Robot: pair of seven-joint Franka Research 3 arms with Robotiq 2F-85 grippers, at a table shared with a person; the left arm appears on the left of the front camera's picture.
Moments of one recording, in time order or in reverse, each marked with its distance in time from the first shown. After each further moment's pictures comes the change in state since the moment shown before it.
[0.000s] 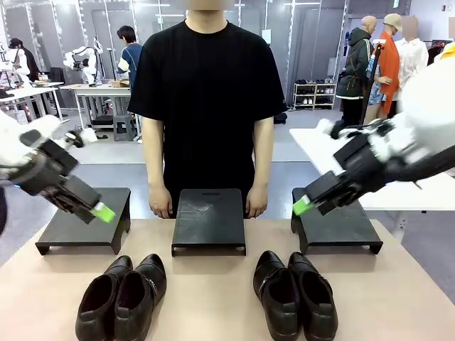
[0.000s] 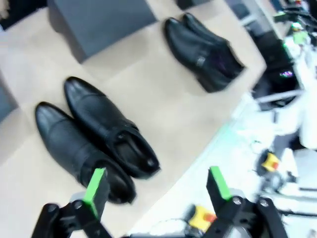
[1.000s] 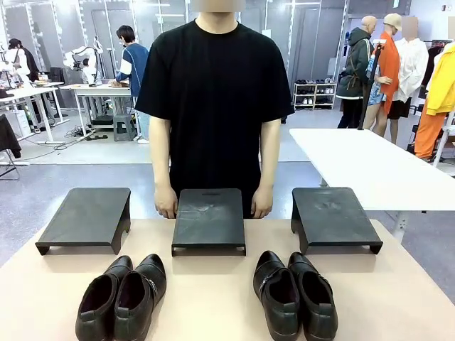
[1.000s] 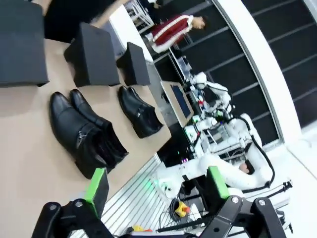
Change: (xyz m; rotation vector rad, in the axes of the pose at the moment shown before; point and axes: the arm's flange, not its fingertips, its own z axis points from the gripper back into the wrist) left arm -0.218 0.157 0.172 -0.418 -0.543 0.322; right arm -0.244 -0.124 0.212 0.231 -0.493 -0.413
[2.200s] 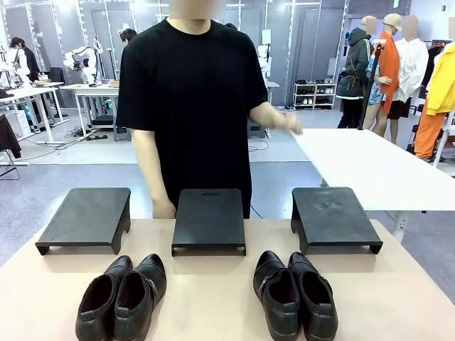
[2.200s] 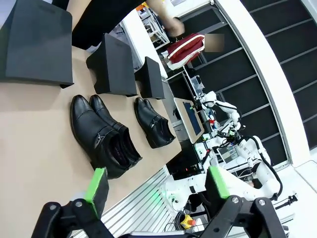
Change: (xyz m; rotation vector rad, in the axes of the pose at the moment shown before) left arm -0.016 0.005 0.030 0.075 -0.088 0.033; right arm -0.023 0.000 0.023 -0.006 -0.054 -0.013
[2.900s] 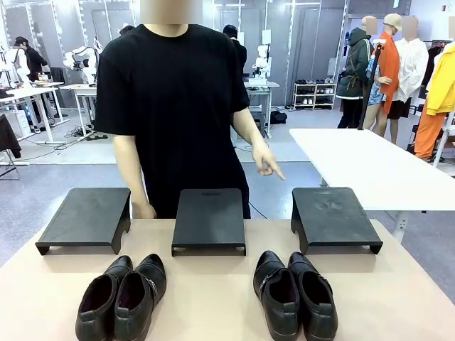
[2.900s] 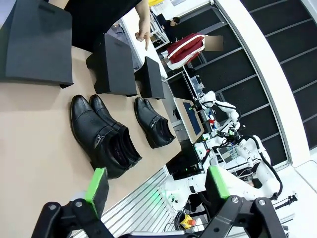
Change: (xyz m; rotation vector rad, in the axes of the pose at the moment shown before) left arm 0.000 0.000 0.000 -0.001 0.001 0.000; right arm 0.001 0.000 -0.002 -0.001 0.004 -0.003
